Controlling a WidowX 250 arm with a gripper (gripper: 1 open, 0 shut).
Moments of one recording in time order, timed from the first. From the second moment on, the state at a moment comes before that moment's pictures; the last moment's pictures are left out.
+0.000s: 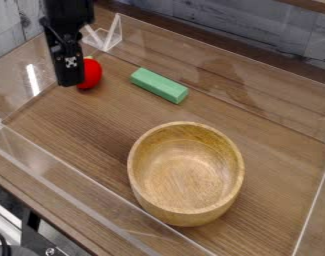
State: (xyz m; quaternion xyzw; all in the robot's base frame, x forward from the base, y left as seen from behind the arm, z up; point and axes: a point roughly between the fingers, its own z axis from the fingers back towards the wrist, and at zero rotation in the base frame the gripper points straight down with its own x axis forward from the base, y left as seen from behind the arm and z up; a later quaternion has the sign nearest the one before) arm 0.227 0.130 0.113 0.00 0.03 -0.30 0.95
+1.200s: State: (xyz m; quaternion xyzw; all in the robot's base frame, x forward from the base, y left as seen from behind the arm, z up) arm 0.297 0.198 0.045 0.02 0.00 -0.38 0.93
